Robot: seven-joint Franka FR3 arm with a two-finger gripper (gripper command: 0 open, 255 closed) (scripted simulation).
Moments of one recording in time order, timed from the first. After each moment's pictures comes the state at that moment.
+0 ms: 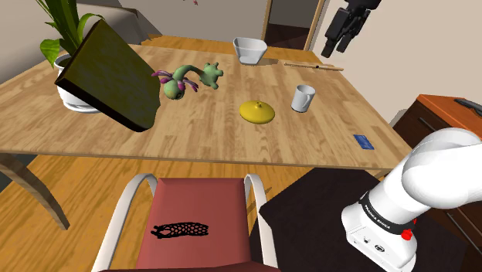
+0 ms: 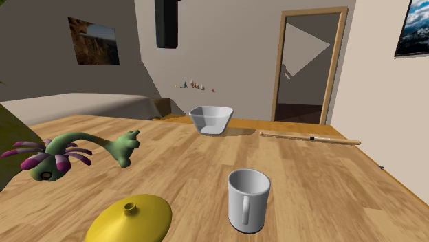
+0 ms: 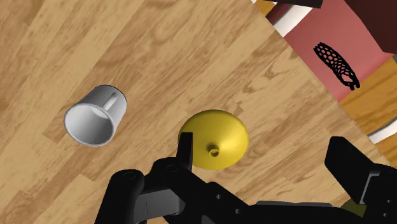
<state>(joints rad) 0.02 -0.75 0.01 -2.29 0.04 1.63 -0.09</state>
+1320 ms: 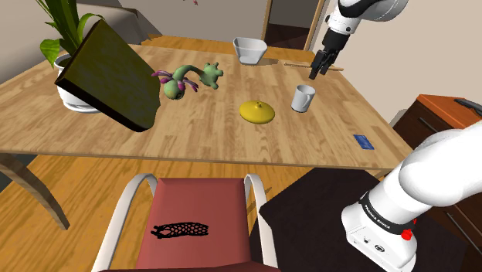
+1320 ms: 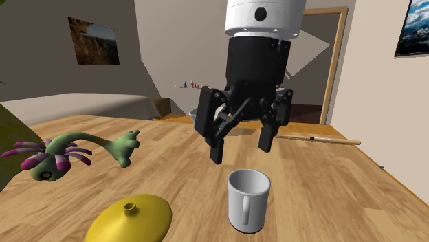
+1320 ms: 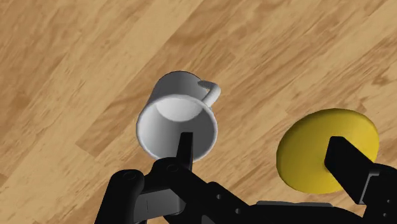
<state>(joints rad) -0.04 -0.34 -0.28 -2.31 -0.01 2.02 -0.44</state>
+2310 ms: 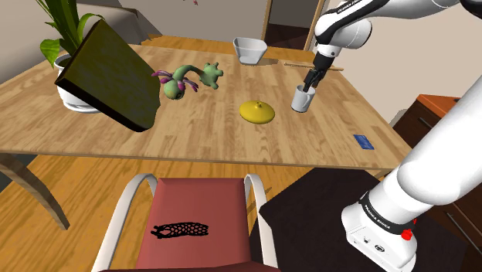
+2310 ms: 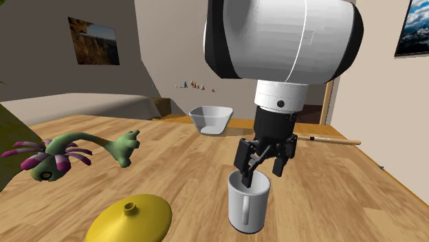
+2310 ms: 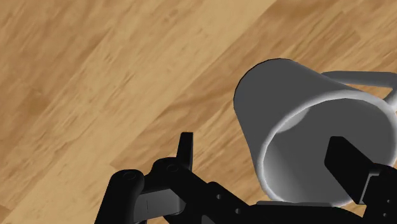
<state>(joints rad) -0.08 0.07 -0.39 -2.16 0.15 2.23 -0.70</state>
